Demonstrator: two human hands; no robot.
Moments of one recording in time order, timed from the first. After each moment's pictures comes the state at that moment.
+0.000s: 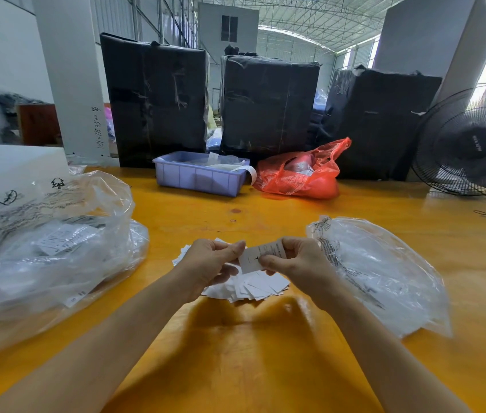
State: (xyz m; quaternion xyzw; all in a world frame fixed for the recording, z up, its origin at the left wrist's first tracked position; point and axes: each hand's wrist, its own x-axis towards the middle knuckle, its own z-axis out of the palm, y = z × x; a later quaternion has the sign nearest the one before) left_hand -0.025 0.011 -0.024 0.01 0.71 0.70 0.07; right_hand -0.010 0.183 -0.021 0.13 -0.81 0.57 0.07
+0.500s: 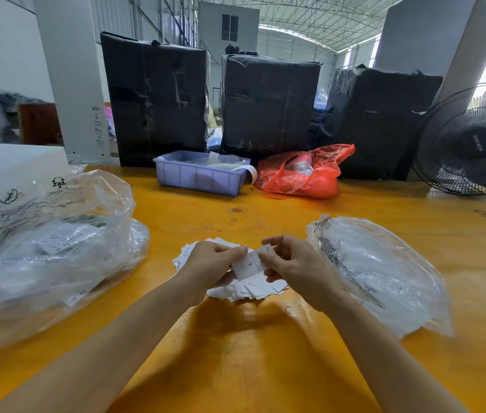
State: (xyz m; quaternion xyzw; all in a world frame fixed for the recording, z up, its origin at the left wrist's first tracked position) left_hand -0.026 0.017 -0.034 -0.02 0.73 0.69 0.04; right_hand -0.010 0.177 -0.023 0.10 -0.80 0.60 0.02
